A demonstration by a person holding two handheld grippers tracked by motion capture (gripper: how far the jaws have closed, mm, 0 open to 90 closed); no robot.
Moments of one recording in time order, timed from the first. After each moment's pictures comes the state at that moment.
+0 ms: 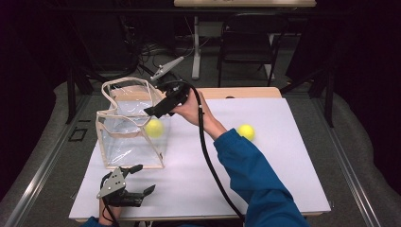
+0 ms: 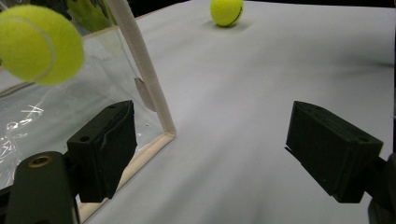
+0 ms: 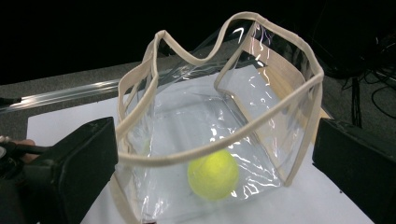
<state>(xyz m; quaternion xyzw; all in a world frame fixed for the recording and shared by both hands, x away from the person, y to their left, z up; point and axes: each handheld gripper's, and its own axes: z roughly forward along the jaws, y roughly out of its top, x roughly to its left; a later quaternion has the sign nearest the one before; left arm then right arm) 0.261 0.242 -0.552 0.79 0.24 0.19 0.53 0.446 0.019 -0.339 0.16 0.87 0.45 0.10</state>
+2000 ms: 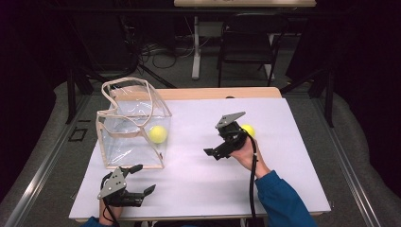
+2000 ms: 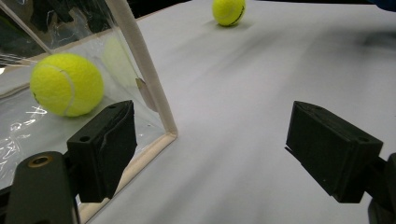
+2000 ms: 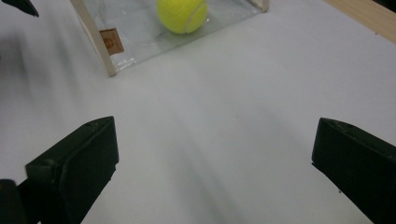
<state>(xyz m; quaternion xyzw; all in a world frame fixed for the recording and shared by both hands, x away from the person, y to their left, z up) 0.260 0.240 -0.553 0.79 0.24 0.20 0.53 0.393 -0.136 -0.473 0.26 0.87 0.39 0.10</state>
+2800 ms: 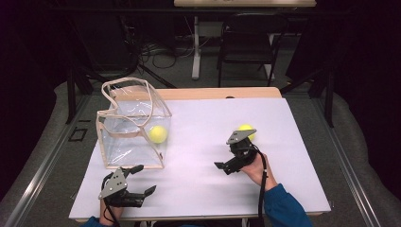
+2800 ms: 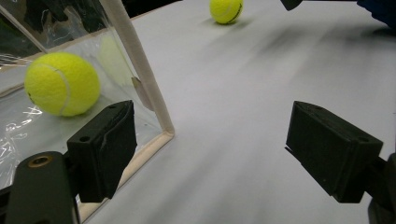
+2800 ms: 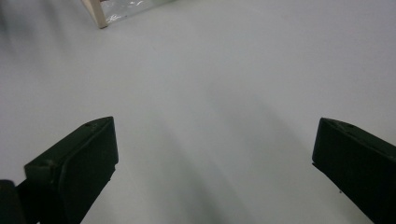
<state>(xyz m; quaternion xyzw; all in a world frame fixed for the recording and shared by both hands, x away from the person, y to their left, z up) 0.260 0.239 -0.554 0.79 0.23 0.20 0.52 0.363 -0.167 -0.509 0.27 0.87 0.39 0.12</state>
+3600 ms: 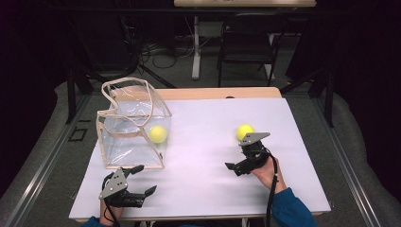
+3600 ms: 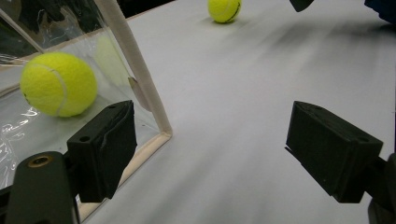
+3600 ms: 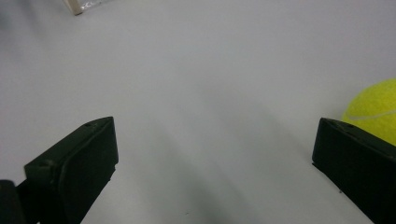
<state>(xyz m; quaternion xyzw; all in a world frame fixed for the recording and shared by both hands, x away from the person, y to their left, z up) 0.260 0.237 -0.554 0.80 0.23 0.20 0.52 0.352 -0.190 -0.517 0.29 0.87 0.38 0.12</state>
